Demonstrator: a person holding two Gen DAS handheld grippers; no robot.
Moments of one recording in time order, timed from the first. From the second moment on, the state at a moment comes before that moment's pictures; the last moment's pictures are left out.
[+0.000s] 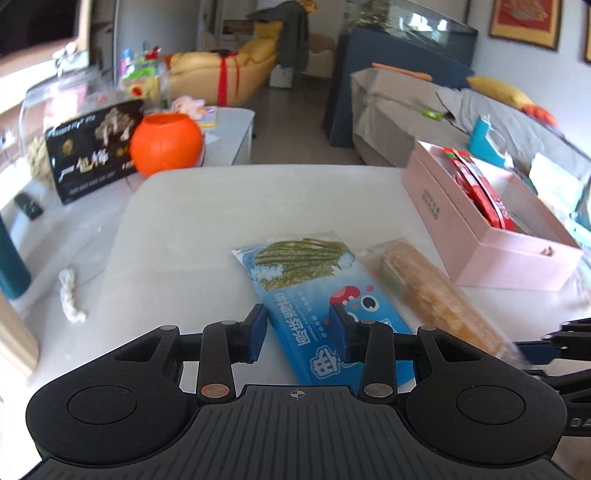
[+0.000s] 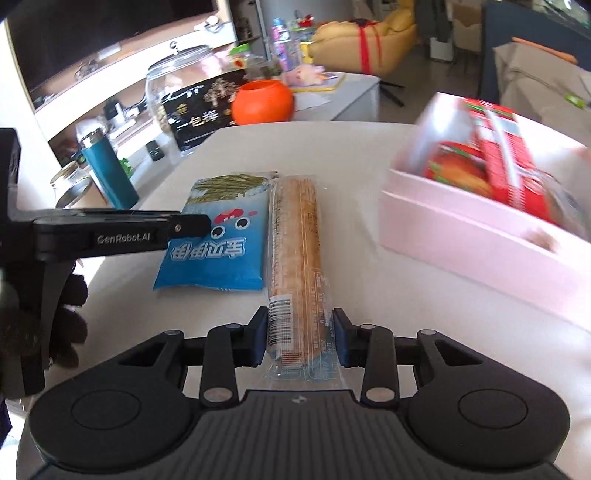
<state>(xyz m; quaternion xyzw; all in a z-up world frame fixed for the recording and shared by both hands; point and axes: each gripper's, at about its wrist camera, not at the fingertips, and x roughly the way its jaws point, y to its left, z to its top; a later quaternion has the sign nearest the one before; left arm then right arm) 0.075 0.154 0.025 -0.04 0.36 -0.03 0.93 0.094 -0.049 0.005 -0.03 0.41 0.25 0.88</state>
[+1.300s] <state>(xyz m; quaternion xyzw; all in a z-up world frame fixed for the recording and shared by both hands) 0.078 0.124 0.038 0.08 0.38 -0.05 0.92 0.071 -0.107 -0.014 0.01 0.34 0.18 0.92</state>
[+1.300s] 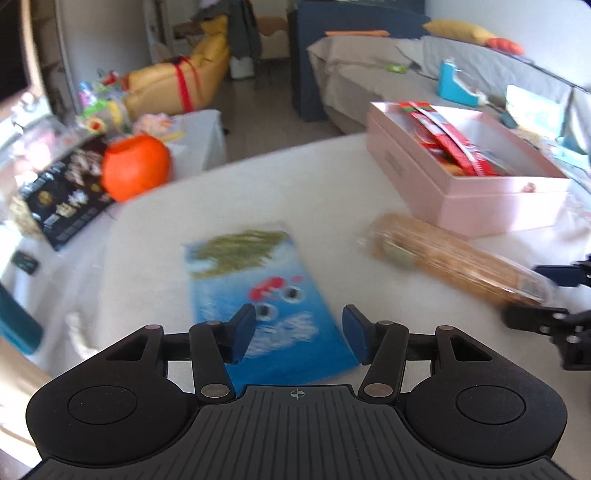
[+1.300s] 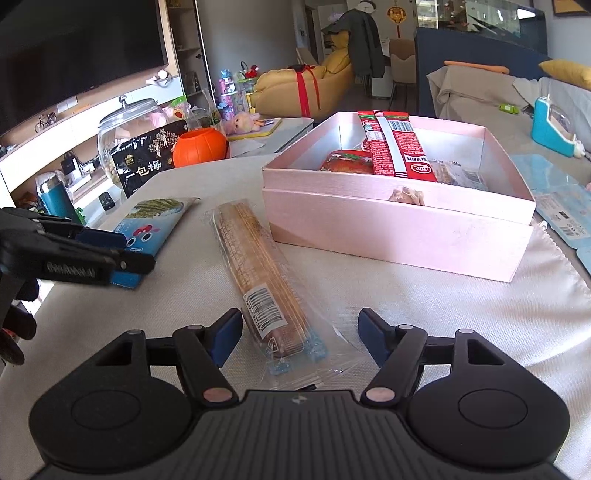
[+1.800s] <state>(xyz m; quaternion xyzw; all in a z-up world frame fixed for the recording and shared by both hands) 0.109 0.151 0.034 0.00 0.41 -0.06 0.91 0.071 -0.106 -0.014 0.01 0.34 0.18 0.92</state>
